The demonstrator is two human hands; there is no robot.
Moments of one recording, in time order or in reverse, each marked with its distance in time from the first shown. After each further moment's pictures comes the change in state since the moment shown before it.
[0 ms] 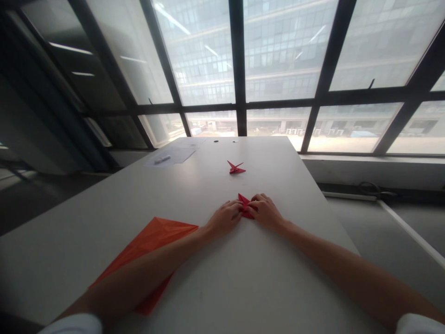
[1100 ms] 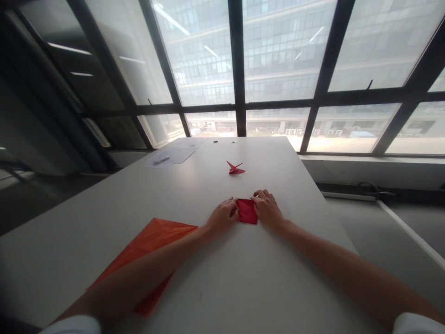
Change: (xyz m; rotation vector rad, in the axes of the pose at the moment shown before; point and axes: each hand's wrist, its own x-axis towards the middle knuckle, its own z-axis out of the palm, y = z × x) left_hand 0.002 -0.008 0.004 0.058 0.054 -0.087; right_hand 0.002 0.004 -0.002 -0.219 0.041 0.014
